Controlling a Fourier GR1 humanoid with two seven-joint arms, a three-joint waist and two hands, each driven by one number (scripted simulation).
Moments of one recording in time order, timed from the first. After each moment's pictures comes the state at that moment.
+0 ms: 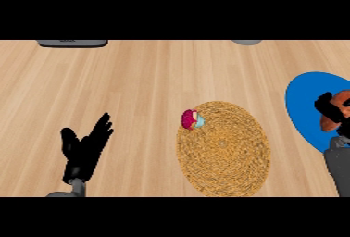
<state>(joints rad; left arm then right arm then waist) 0.01 0.10 -0.07 -1.45 0.10 0.04 0.24 -0.29 -0.39 -0.14 -1.20 0.85 -0.99 0.54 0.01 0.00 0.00</state>
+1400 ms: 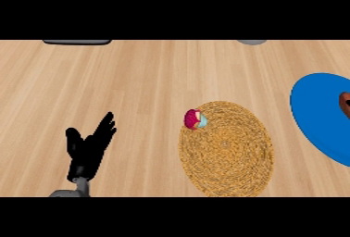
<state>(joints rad) 0.00 0.08 -0.08 -1.42 0.09 0.03 0.21 -0.52 -0.58 -0.60 -0.47 0.08 -0.58 -0.42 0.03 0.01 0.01</state>
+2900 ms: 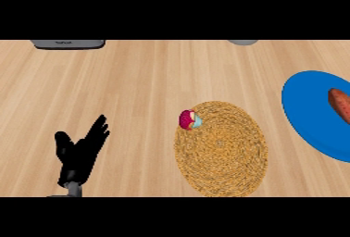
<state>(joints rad) 0.03 0.09 -0.03 -1.46 0.09 0.01 0.23 0.21 -0.39 -0.59 -1.11 -0.13 -0.11 -0.47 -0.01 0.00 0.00</state>
